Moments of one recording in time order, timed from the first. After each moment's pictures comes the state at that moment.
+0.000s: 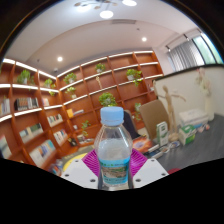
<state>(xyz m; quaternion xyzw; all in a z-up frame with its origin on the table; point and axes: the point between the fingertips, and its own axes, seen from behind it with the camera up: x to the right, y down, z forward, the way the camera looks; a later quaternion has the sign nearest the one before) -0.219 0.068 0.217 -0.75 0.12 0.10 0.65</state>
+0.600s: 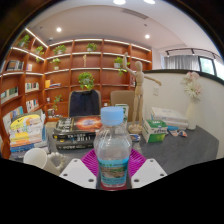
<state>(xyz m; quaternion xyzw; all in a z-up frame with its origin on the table) -0.047 0.074 0.074 -0.80 0.09 -0.09 0.58</state>
